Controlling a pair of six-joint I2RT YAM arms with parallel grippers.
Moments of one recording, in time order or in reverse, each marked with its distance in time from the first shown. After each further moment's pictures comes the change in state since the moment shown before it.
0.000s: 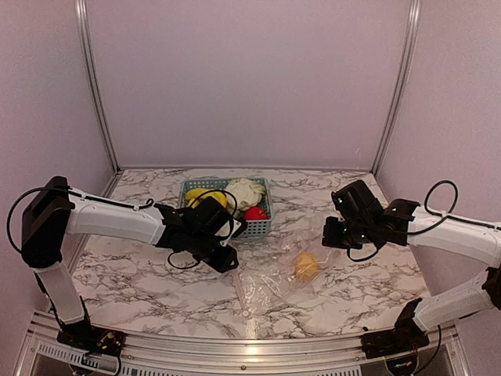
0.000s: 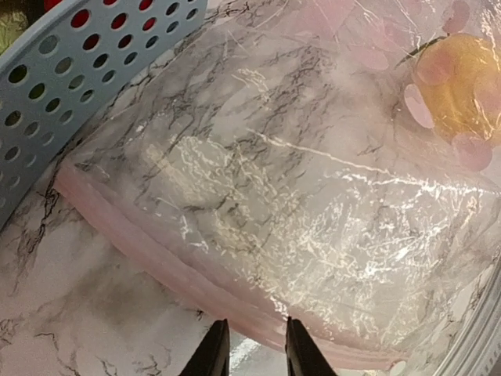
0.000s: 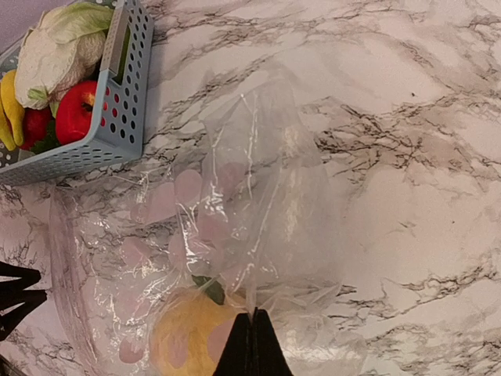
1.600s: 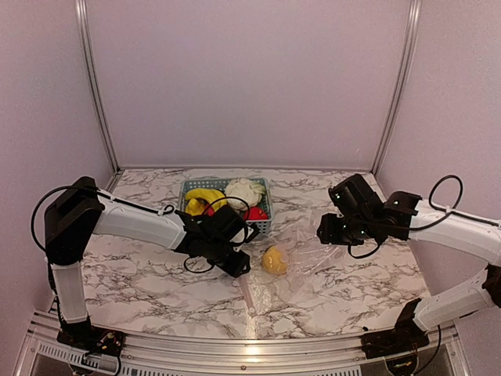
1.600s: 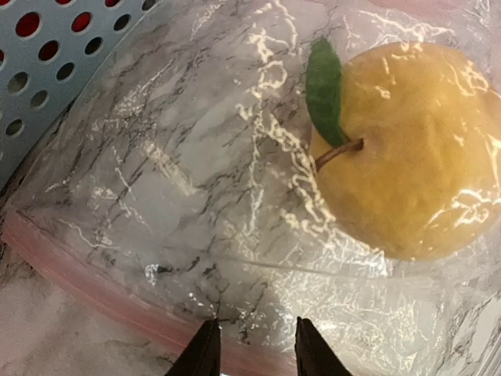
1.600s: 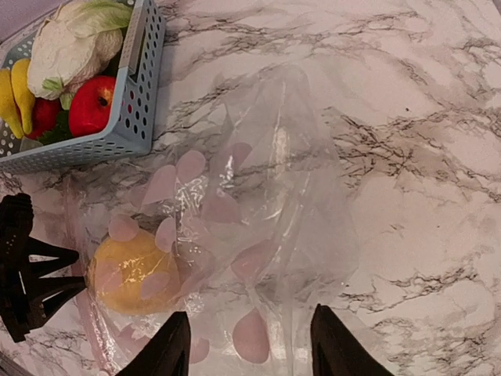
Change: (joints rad) left arm -0.030 0.175 0.091 0.068 -0.014 -0.003; right arm 0.047 0.006 0.085 -0.088 0.036 -0.014
